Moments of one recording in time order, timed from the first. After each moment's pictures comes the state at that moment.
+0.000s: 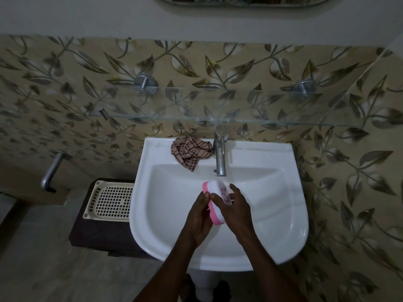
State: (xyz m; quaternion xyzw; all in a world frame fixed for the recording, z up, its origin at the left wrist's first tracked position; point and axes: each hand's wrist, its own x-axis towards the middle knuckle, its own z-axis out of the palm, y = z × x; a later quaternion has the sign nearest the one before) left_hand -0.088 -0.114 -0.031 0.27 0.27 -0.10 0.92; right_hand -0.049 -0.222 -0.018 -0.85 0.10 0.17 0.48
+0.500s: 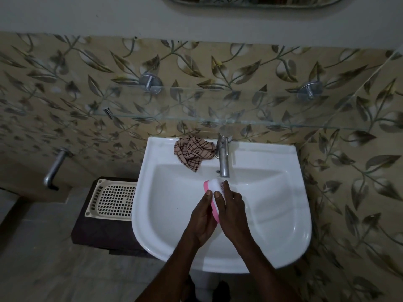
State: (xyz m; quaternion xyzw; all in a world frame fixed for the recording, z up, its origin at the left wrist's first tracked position) left_hand -0.085 -0.116 -0.022 0.25 0.24 -0.11 0.93; right_hand -0.063 -0.207 -0.022 -0.90 0.00 0.15 0.42
